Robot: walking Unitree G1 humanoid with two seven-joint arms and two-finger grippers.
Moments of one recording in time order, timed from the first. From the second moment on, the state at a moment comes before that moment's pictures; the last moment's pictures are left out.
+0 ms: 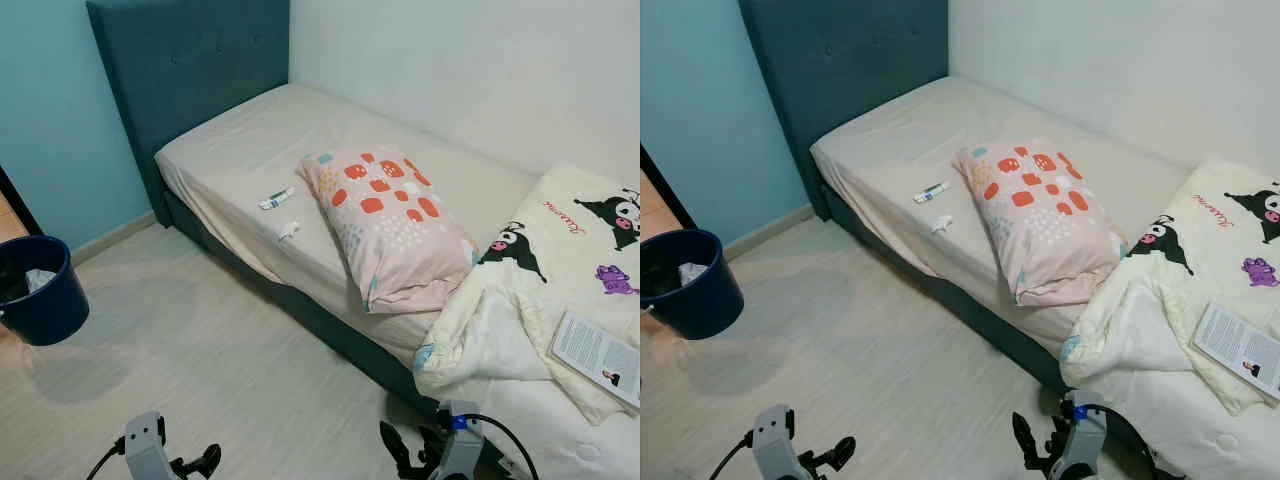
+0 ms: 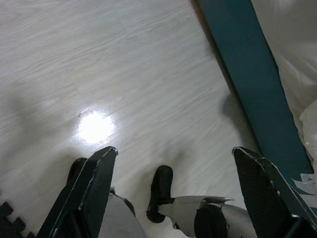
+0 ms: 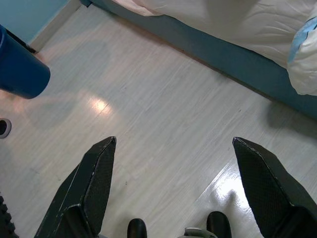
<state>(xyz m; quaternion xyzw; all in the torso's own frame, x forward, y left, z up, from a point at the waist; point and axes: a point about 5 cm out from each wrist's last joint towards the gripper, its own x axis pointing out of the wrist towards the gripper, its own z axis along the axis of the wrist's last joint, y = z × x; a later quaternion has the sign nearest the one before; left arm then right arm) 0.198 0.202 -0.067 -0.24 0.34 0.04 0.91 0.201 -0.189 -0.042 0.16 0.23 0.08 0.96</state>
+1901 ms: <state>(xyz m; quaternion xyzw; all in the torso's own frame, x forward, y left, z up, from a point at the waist) 0.185 0.205 -0.072 -0.24 0.35 0.03 0.91 0.190 -0.180 -0.045 0.16 0.23 0.07 0.96</state>
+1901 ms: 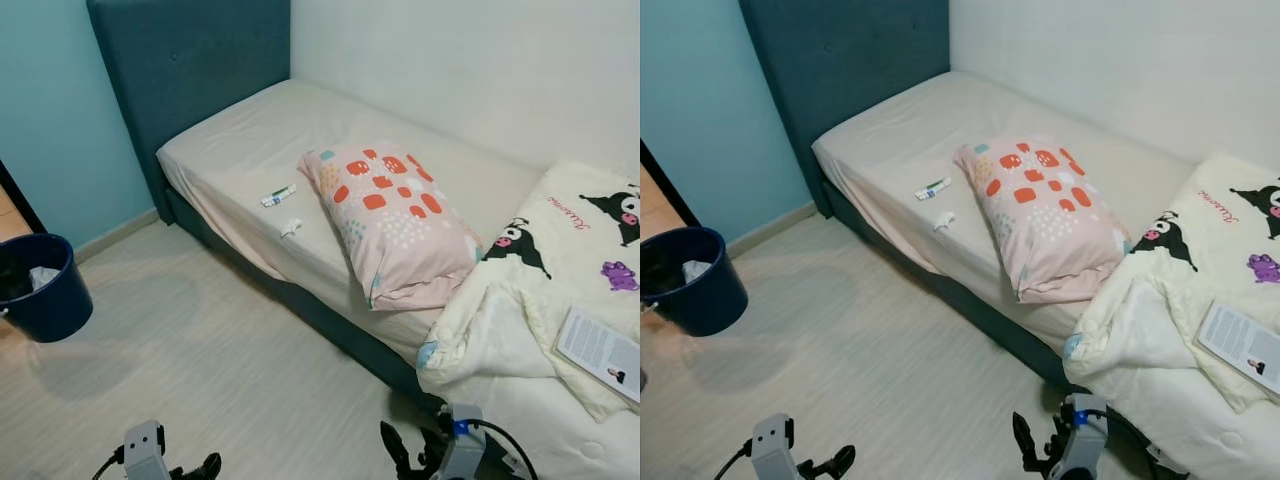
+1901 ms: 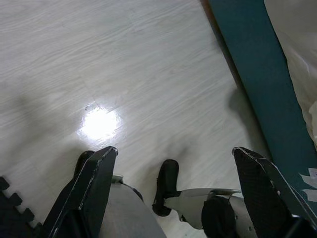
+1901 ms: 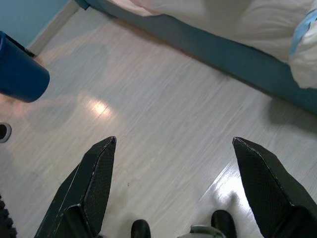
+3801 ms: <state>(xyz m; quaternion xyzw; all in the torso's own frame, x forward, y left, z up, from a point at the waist) 0.212 0.184 -0.058 -0.20 0.32 0.01 0.93 0.202 -0.195 -0.037 0.12 0.22 0.09 0.96</state>
